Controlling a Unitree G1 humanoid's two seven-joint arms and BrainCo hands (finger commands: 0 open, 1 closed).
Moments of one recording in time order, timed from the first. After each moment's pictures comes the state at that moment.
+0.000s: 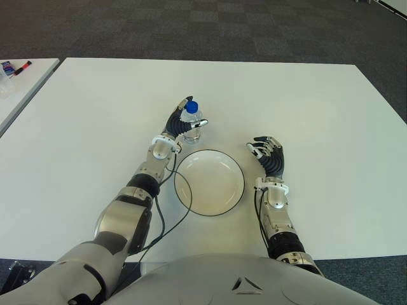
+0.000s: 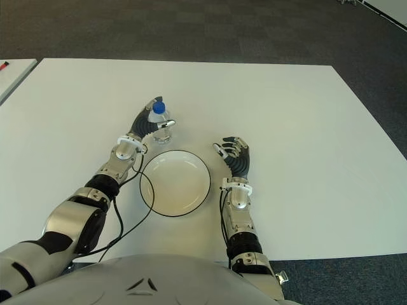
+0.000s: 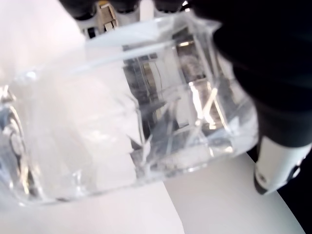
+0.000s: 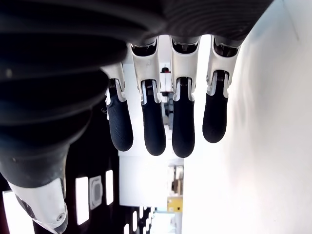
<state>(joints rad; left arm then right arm) -0.53 0.08 -0.08 1.02 0.18 -0.48 0.03 -0.04 0.04 -0.06 0.54 -0.09 -0.51 -0.24</state>
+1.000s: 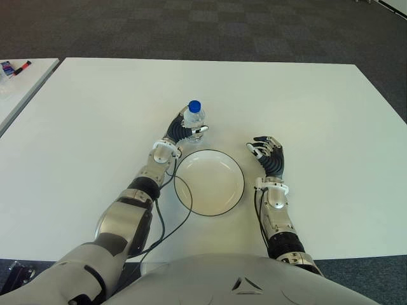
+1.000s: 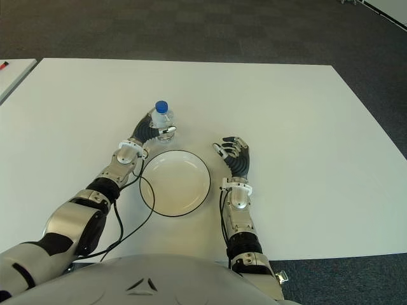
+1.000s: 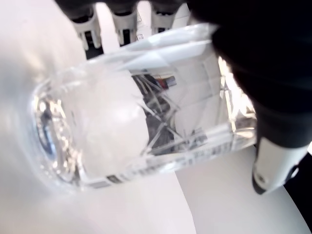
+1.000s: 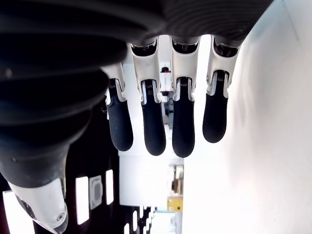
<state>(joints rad) -0.52 0.08 -0.09 1.07 0.18 -0.49 0.03 -0.04 0.04 -0.06 0.54 -0.08 -0.51 -0.24</state>
